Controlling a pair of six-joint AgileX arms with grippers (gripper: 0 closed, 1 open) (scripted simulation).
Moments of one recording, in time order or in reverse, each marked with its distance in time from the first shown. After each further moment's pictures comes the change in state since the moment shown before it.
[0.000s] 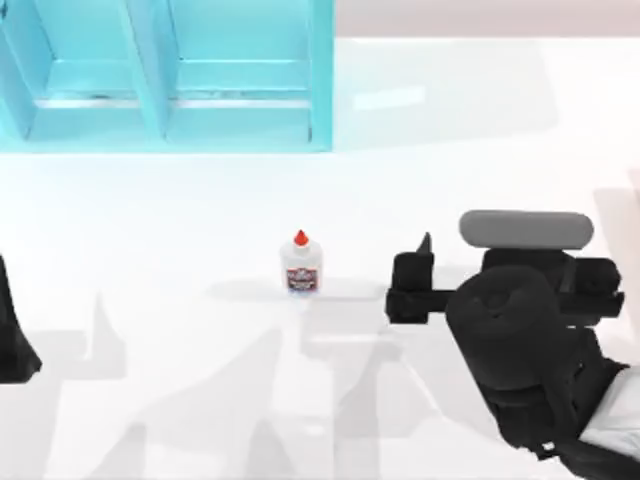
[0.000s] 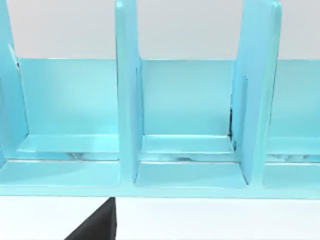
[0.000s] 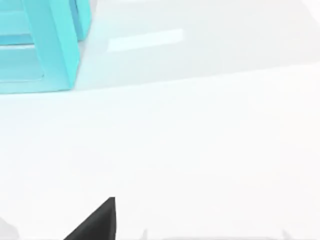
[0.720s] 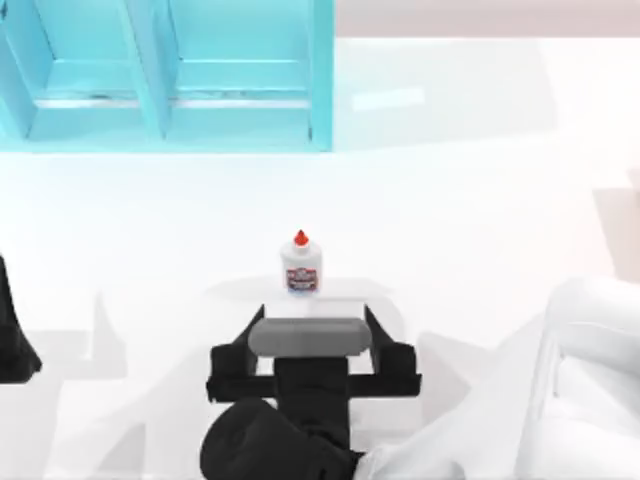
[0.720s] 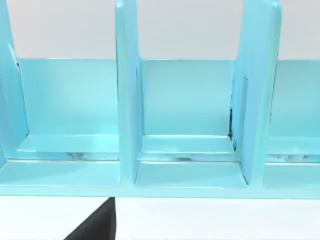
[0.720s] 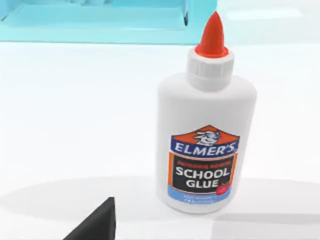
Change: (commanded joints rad) left arm 0.000 0.000 0.000 0.000 0.000 0.000; right arm 0.306 0.669 0.402 0.204 0.342 0.082
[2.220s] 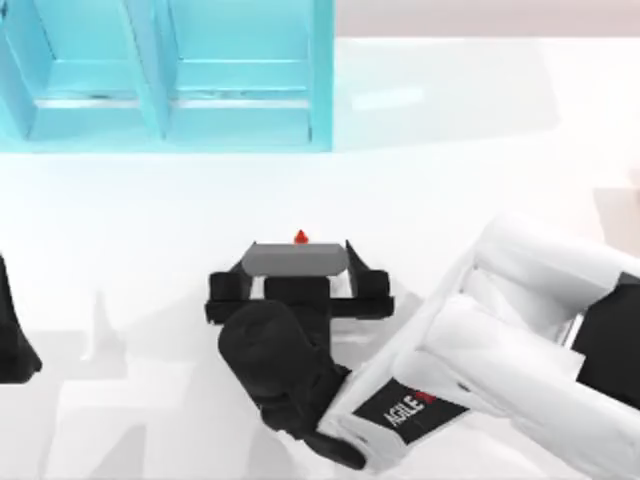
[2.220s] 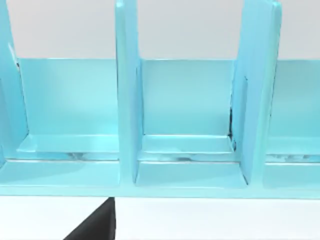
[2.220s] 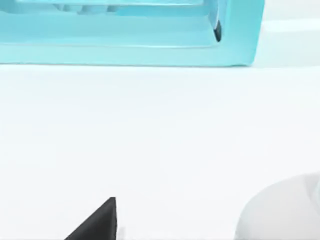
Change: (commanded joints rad) left arm 0.000 0.000 0.000 0.000 0.000 0.000; right arm -0.206 0.236 0.226 0.229 -0.171 -0.239
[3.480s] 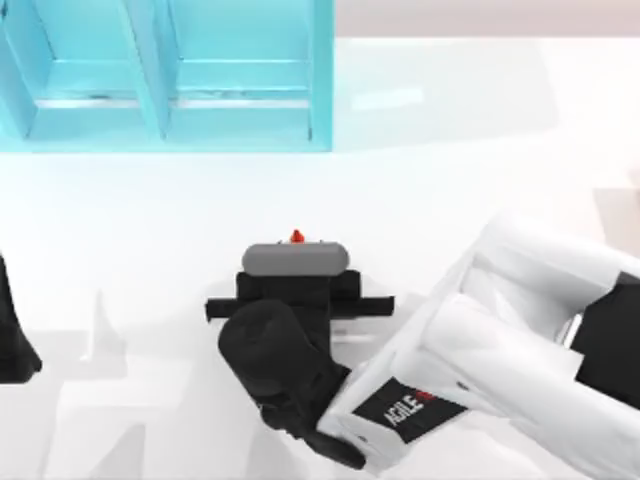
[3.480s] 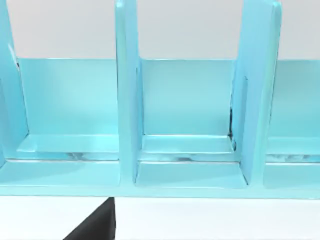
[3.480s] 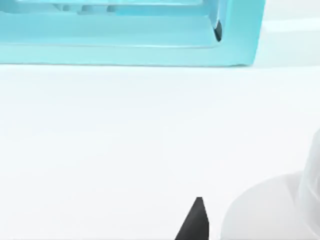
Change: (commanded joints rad) left arm 0.000 0.000 0.000 0.000 0.000 0.000; right arm 0.003 -0.001 -0.001 0.000 0.001 0.001
